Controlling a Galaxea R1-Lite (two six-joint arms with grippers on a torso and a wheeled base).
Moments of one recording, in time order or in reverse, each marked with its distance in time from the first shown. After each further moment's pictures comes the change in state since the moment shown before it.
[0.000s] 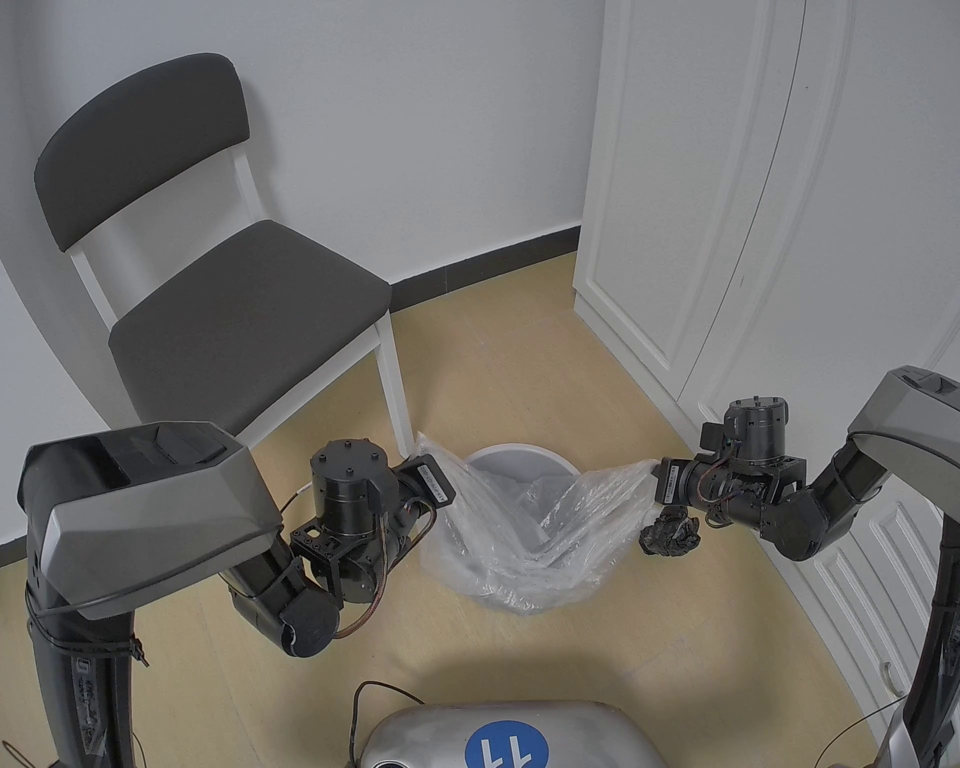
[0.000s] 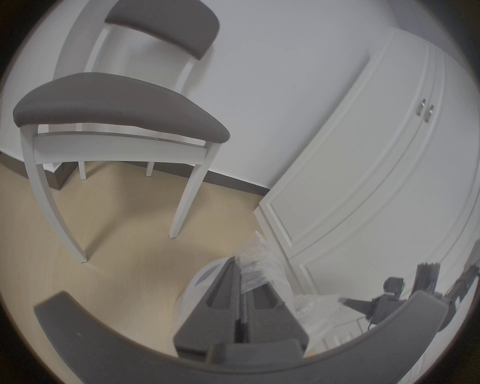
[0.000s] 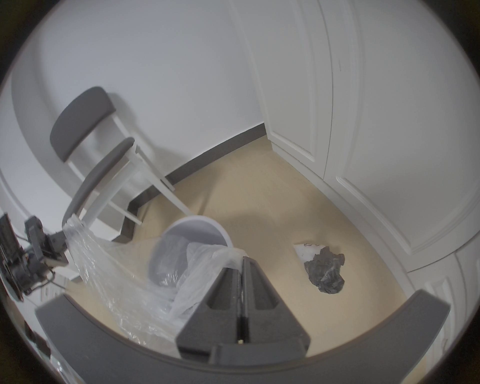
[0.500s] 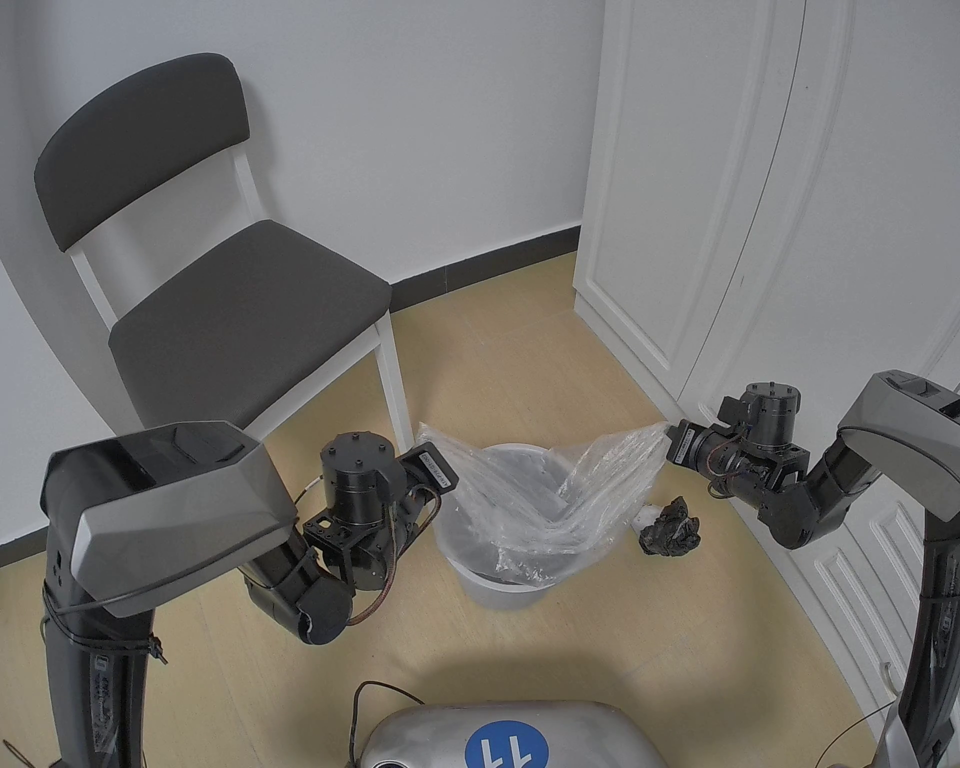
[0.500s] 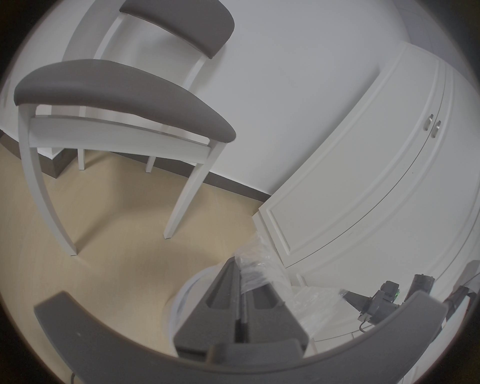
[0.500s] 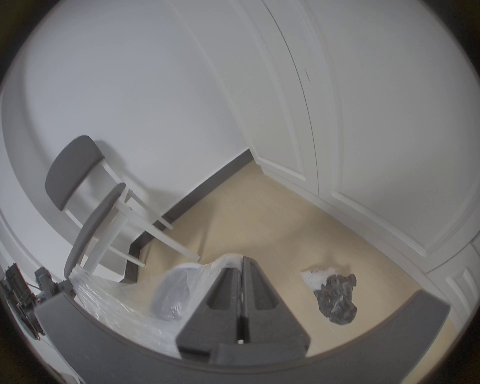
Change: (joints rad) left arm 0.019 0.058 -0.089 0.001 0.000 -0.065; right arm -0.073 0.091 -0.094 -0.174 0.020 0.140
